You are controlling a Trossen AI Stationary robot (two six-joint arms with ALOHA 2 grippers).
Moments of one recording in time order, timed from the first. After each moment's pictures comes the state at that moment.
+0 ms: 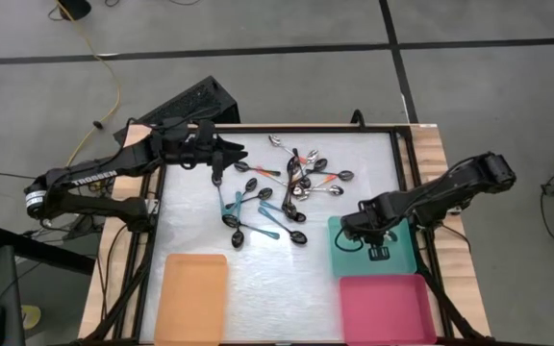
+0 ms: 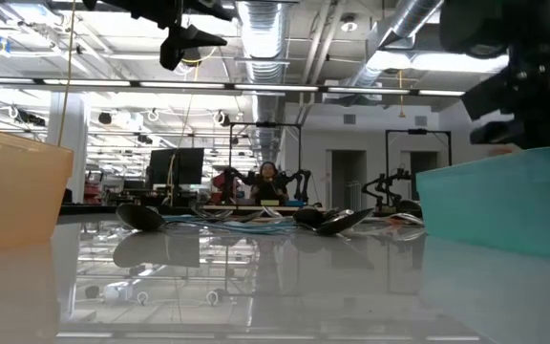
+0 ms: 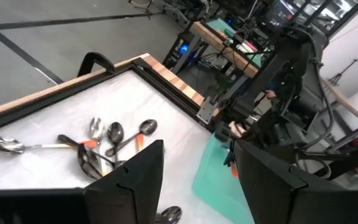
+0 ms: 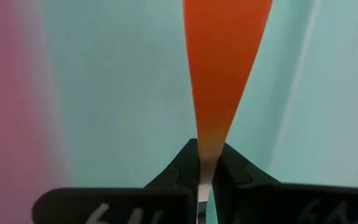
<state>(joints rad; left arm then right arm) 0.41 1.03 0.92 -0.13 0.18 -0.53 0.25 1.34 0.78 -0.98 -0.08 0.18</state>
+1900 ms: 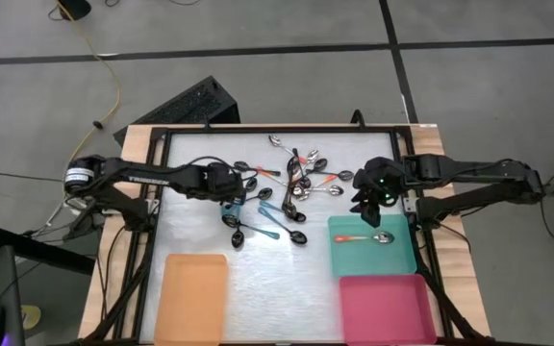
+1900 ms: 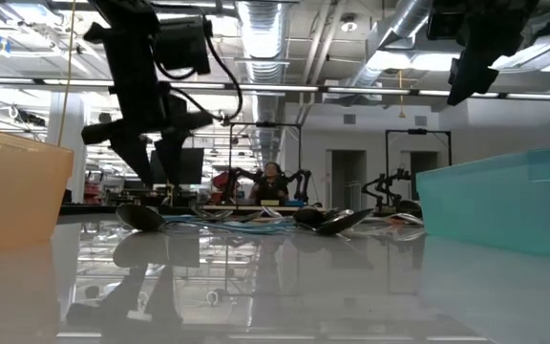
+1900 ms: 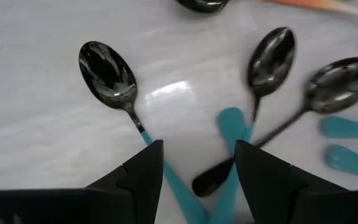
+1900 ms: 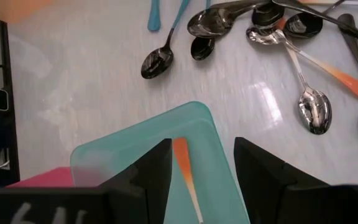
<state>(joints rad) 0.16 1.49 0.89 -0.75 -0.36 -1.13 -0.08 0.96 0.90 -0.88 -0.13 0.33</state>
